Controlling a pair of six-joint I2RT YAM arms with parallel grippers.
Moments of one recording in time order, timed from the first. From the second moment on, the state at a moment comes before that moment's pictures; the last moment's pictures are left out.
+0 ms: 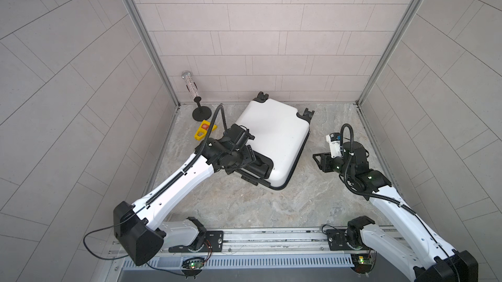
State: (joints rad) left arm -0.65 1.28 1.23 -1.03 -0.02 -1.03; right arm 0.23 0.87 0.64 -0.39 -0.20 0.27
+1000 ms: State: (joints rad) left arm -0.51 1.33 1.19 -1.00 0.01 -0.88; right arm 0.07 1.88 1.64 -0.39 -0.35 0.34
